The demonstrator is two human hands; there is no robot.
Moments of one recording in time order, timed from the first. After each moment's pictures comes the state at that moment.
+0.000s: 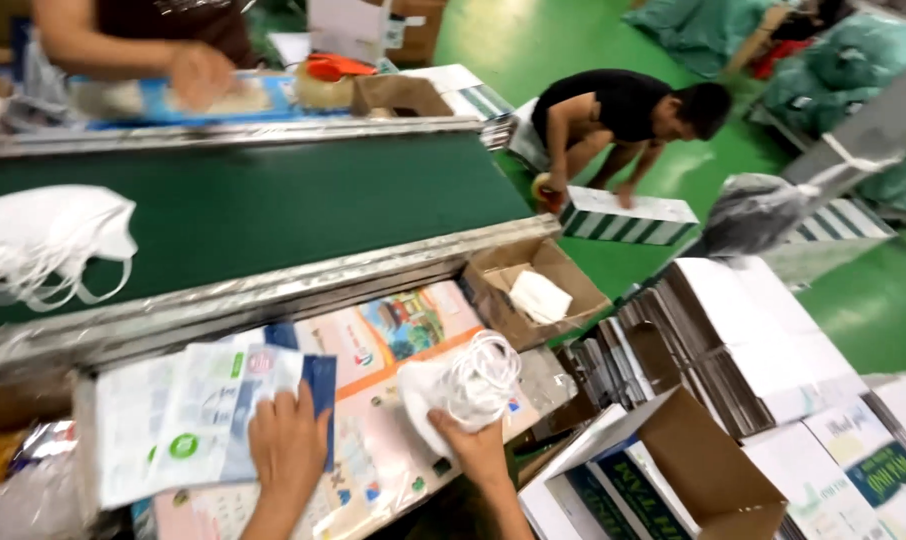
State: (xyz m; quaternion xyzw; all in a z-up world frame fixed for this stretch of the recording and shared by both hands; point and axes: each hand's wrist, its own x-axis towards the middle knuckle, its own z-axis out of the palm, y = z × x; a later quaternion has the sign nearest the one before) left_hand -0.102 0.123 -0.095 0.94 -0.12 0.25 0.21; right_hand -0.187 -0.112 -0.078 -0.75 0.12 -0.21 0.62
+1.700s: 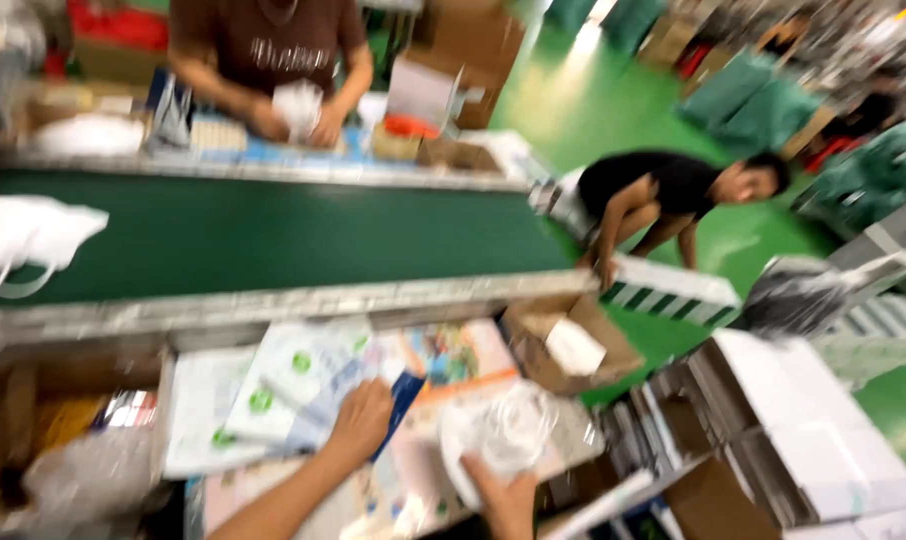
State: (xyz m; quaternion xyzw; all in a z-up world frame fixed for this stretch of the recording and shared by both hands) left_hand -0.035 0.090 -0.165 0.89 -0.30 0.20 0.30; right_hand -0.202 -0.113 -0.092 -0.68 0.16 -0.22 0.68
